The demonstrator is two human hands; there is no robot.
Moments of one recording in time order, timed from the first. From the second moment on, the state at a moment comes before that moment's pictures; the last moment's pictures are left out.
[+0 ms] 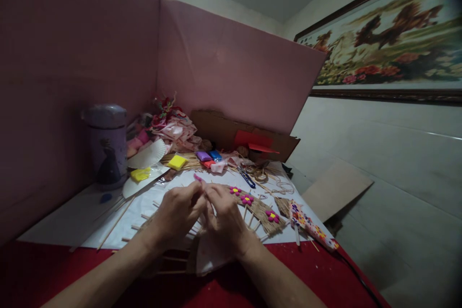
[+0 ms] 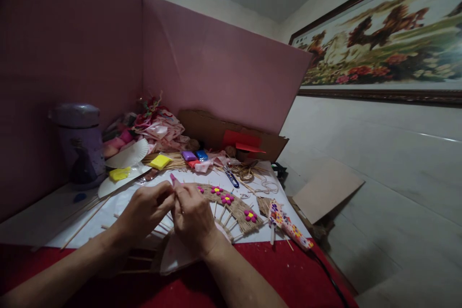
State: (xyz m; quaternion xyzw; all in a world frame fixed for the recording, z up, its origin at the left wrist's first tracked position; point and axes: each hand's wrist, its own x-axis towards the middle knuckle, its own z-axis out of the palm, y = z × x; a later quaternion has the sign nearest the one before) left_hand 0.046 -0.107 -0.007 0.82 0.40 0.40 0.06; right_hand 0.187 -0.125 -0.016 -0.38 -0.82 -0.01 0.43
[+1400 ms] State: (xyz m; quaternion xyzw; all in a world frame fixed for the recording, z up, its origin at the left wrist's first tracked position) left_hand 0.026 -0.091 0.018 0.56 0.41 0.53 0.48; right_hand 0.201 -0.110 -0.013 -0.31 -0.66 0.38 0.57
